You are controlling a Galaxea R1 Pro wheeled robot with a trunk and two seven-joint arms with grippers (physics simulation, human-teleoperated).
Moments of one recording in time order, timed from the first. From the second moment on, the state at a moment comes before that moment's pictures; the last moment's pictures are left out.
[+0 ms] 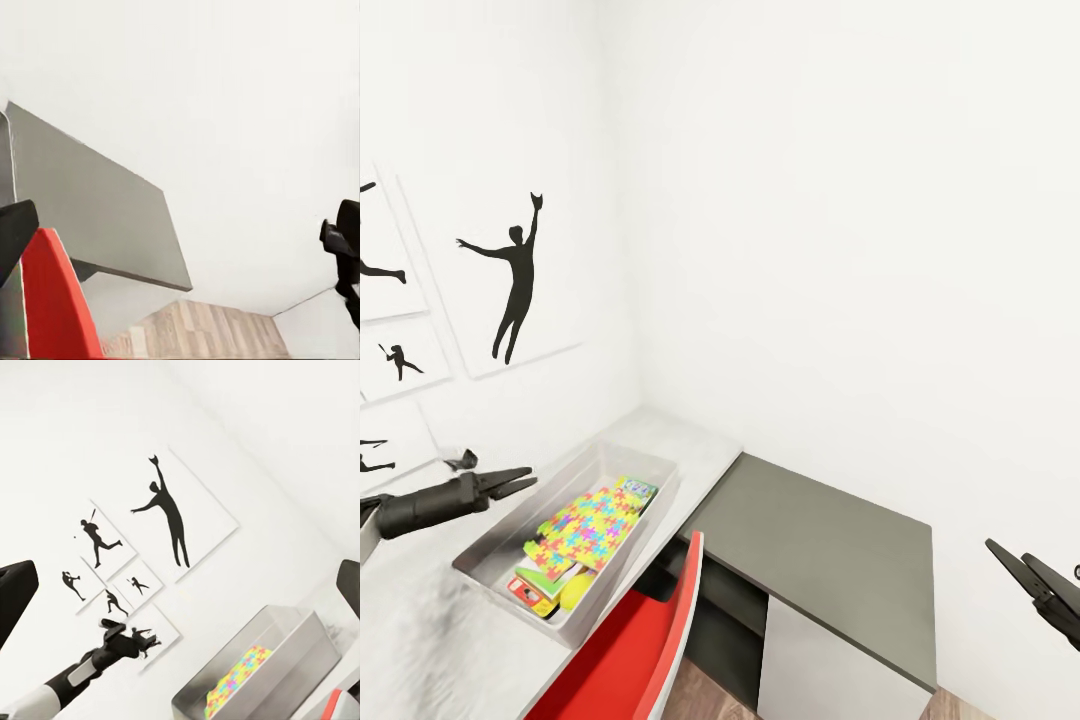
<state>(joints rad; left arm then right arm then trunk) -0.72 0.57 0.09 -0.69 0.40 0.74 -1.47 0.04 -0.25 -0.69 -1.52 -0.84 0.74 1.30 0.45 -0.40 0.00</state>
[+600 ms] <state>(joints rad) -0.61 0.60 0.12 -0.70 0.41 0.73 -1.57 0.04 -0.24 -0.69 -1.52 -0.83 0.74 1.30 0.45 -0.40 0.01</state>
